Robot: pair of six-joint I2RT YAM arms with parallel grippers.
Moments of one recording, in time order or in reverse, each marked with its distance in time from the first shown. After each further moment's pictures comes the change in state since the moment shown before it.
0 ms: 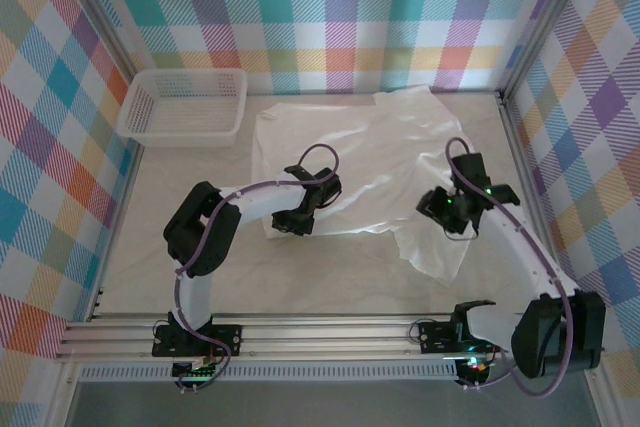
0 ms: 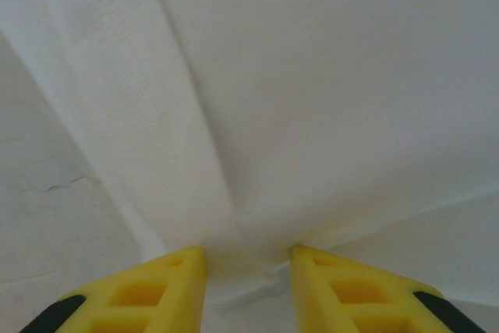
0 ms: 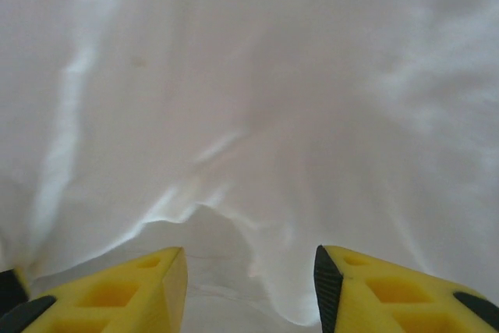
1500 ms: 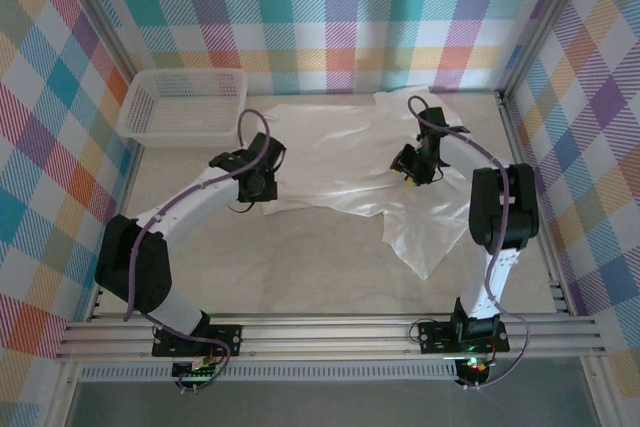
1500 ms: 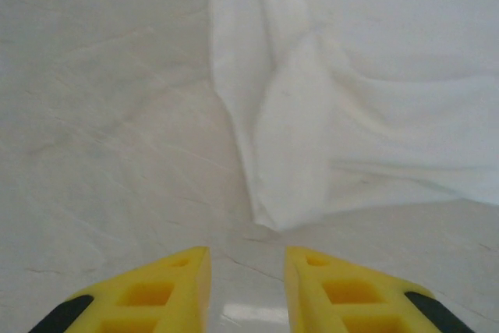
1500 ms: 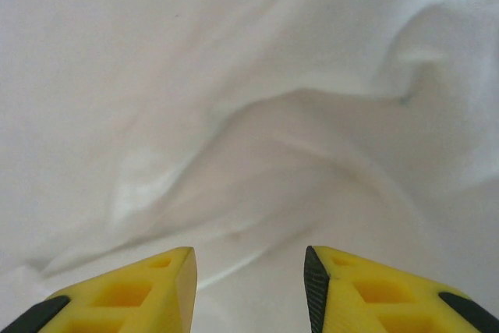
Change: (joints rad) left arm 0.238 -0.378 -0.160 0.252 0.061 0.076; right arm -0.012 0.712 0.470 0.130 -0.112 -0.028
